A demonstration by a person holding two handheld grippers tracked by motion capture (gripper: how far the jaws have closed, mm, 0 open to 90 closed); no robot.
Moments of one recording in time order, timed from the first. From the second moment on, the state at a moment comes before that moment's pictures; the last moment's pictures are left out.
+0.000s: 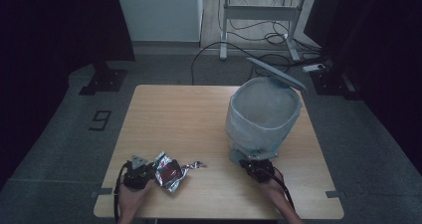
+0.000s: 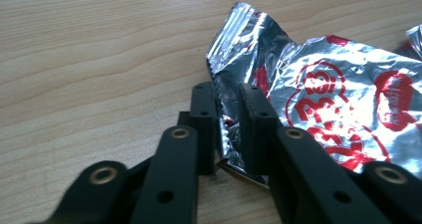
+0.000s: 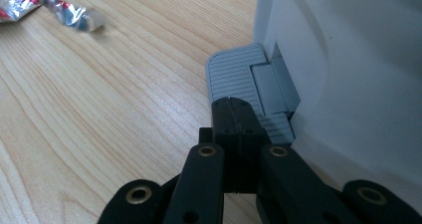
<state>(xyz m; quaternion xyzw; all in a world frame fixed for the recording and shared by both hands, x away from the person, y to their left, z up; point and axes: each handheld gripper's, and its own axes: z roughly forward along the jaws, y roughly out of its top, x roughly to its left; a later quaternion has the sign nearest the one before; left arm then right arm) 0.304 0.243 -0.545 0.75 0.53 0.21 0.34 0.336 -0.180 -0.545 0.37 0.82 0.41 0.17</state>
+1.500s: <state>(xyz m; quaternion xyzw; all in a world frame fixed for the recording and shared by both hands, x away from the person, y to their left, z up) 0.289 0.251 -0.501 0.72 0.50 0.18 0.45 0.337 -0.181 -0.545 0.37 0.82 0.41 0.17</state>
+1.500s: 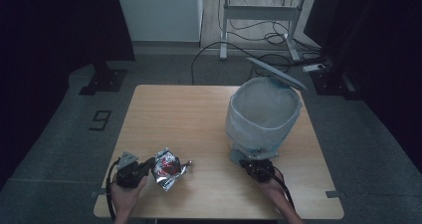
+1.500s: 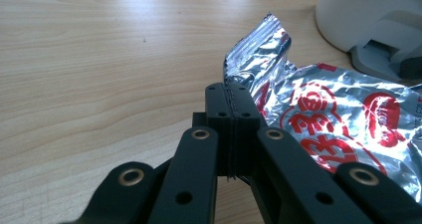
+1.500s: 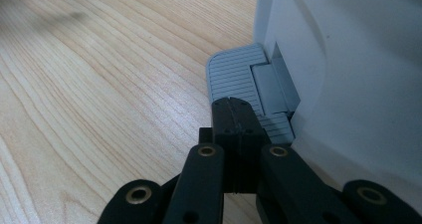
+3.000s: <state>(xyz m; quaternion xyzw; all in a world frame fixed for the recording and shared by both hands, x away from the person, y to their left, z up) 0.317 0.207 -0.408 0.74 0.44 0.19 0.48 0.338 -0.182 -0.545 0.37 0.82 0.41 0.16</state>
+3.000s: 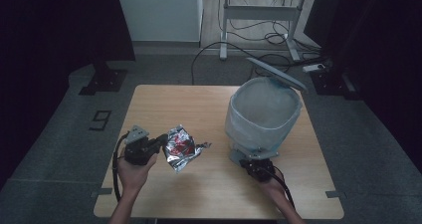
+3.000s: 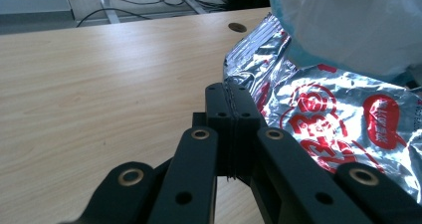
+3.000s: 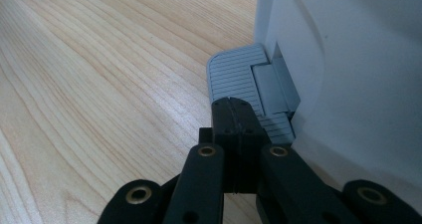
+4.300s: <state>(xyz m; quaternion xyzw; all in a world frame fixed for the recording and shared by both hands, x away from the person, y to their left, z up) 0.341 0.174 -0.343 0.74 0.40 0.20 0.50 0.339 -0.183 -0.545 0.37 0.82 0.41 0.16</state>
